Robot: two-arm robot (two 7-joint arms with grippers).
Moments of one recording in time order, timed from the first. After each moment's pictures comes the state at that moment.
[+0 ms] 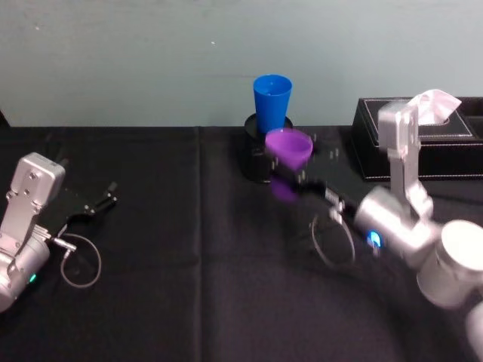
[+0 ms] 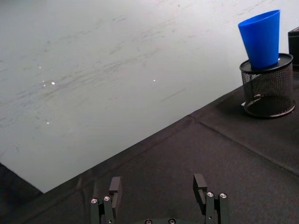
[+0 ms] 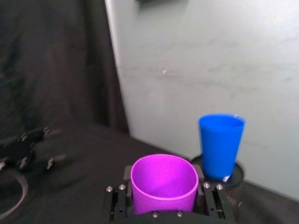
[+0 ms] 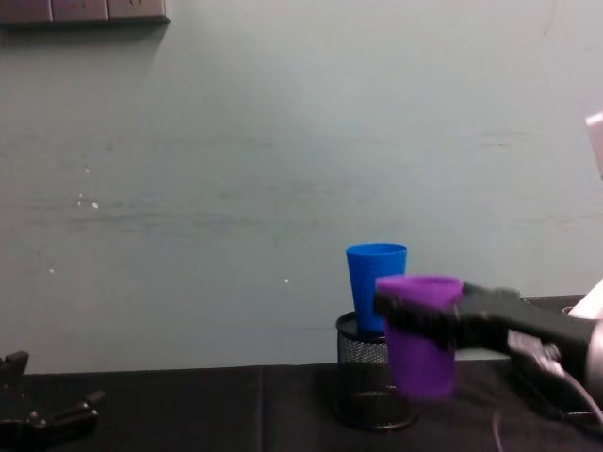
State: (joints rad) left arm -0.20 0.60 0.45 -1.41 -0.25 -0.12 0.03; right arm 0.34 0.30 -0.35 -1.31 0.40 -0.08 0.50
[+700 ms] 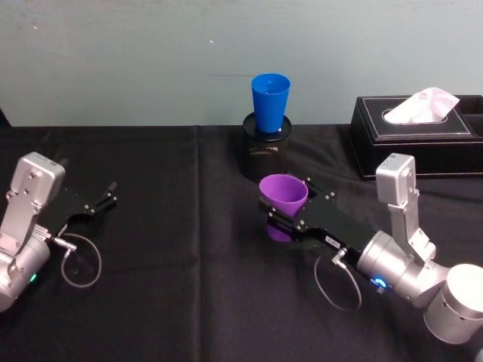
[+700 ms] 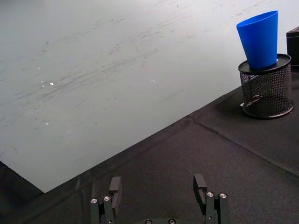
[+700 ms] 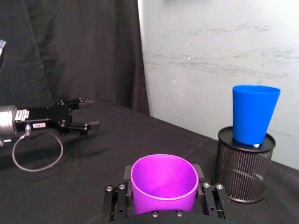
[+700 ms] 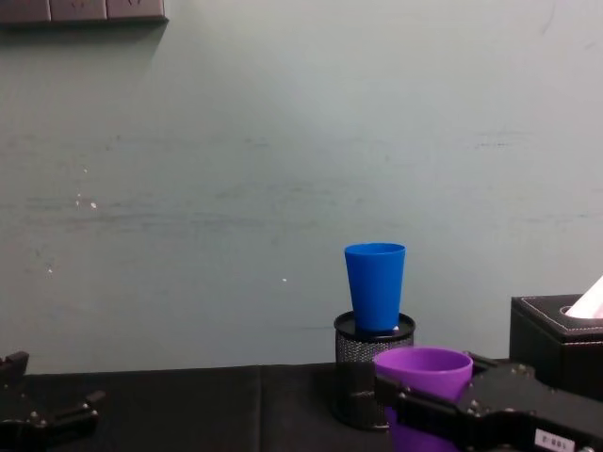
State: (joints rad) left arm -0.20 0.60 0.45 -1.41 -0.25 -0.12 0.03; right arm 0.25 0.36 -0.39 -1.33 0.40 -0.19 0.56
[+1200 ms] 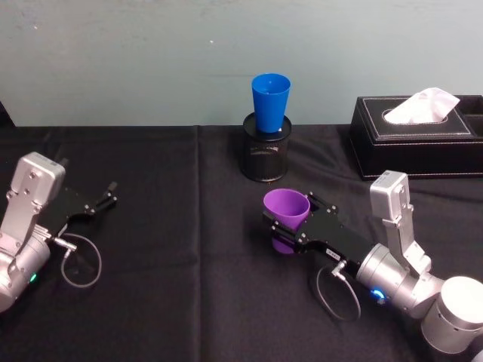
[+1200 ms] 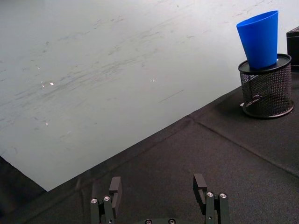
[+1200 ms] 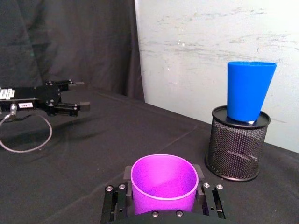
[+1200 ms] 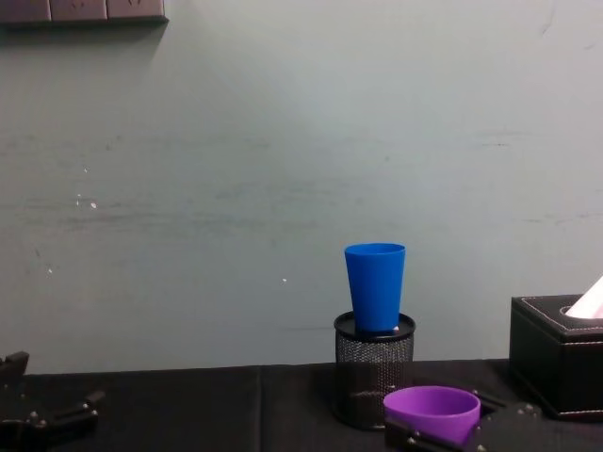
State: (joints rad) left arm -0.20 0.60 0.45 -1.41 -0.25 -0.12 0.03; right arm 0.25 0.34 -0.40 -1.24 0.37 -0.24 0.55
